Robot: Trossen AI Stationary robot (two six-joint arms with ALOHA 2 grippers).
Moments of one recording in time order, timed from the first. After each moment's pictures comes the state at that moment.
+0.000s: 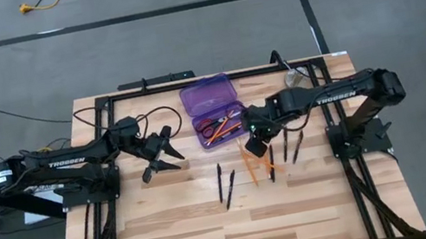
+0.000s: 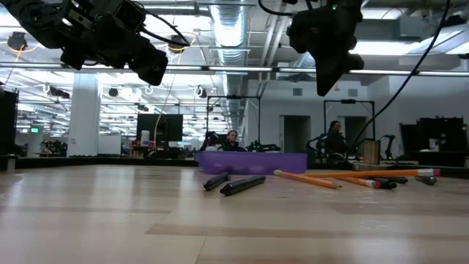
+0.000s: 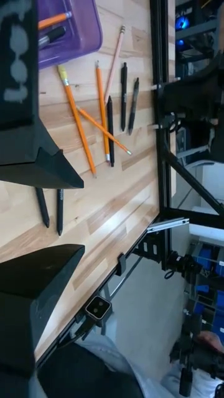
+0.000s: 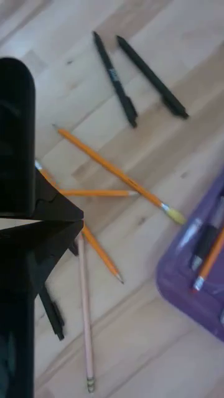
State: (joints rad) left arm 0.32 1.00 0.38 0.36 0.77 0.09; right arm -0.01 1.56 1.31 -1.06 0.06 0.65
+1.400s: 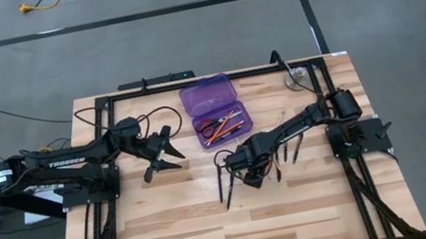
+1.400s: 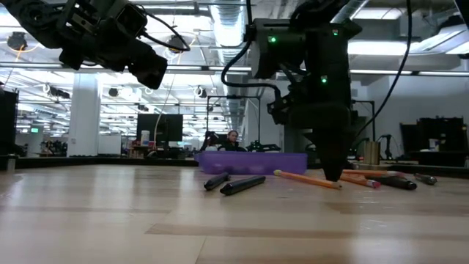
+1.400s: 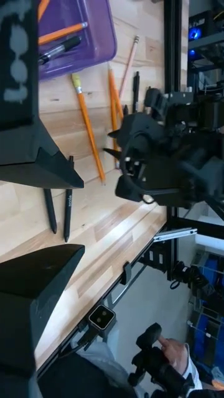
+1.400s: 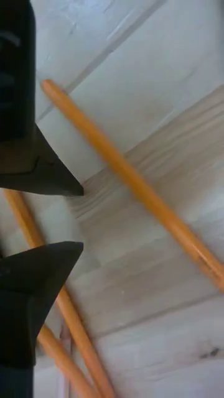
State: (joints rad) left arm 0.32 1.00 0.38 0.33 0.73 0.09; right arm 0.14 1.99 1.29 -0.94 0.05 0.62
